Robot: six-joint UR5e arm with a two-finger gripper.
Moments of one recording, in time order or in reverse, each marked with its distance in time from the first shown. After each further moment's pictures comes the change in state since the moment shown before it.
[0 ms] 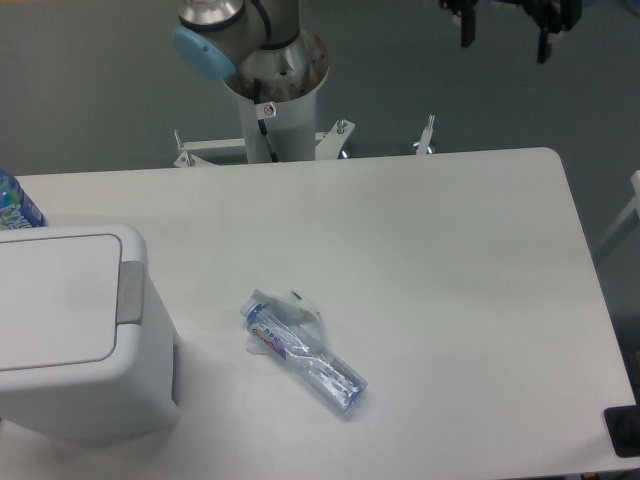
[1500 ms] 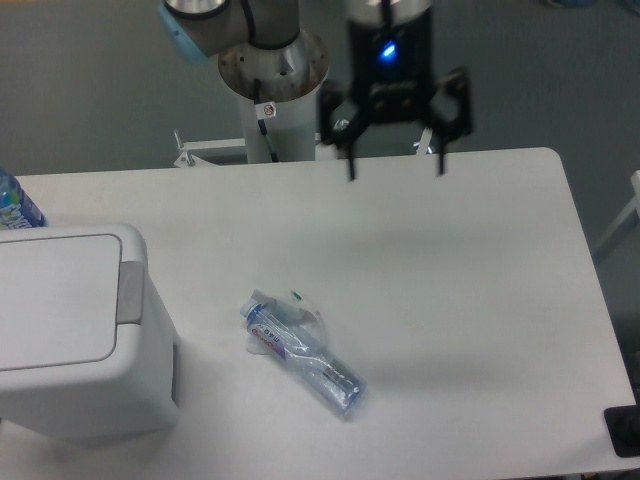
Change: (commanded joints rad) arm -0.509 -0.192 0.011 0.304 0.002 -1.150
